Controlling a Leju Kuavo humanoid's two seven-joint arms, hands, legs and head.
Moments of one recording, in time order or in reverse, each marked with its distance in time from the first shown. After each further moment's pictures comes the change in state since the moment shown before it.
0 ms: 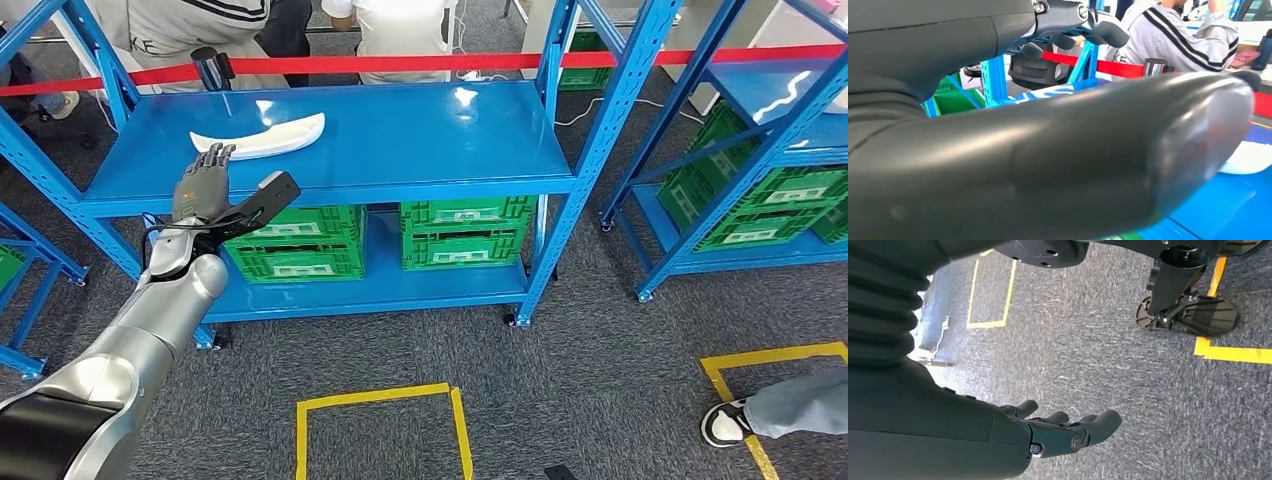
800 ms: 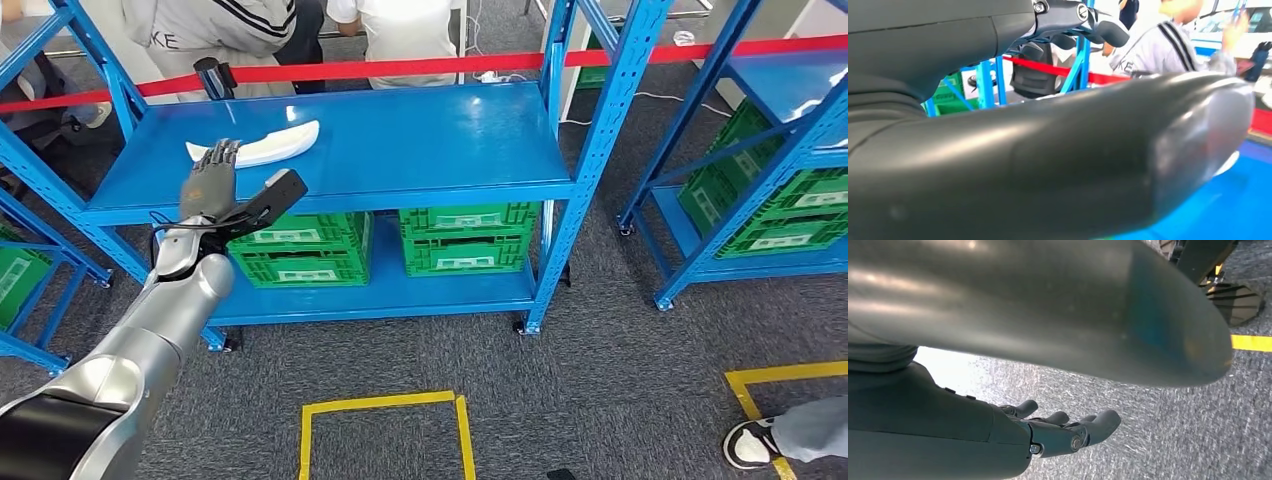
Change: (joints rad) left arm 0.000 -0.009 -0.002 -0.008 0.005 0.014 -0.005; right arm 0.009 0.002 0.000 0.000 0.020 0.002 0.010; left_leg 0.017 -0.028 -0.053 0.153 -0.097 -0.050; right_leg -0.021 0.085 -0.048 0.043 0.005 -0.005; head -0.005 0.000
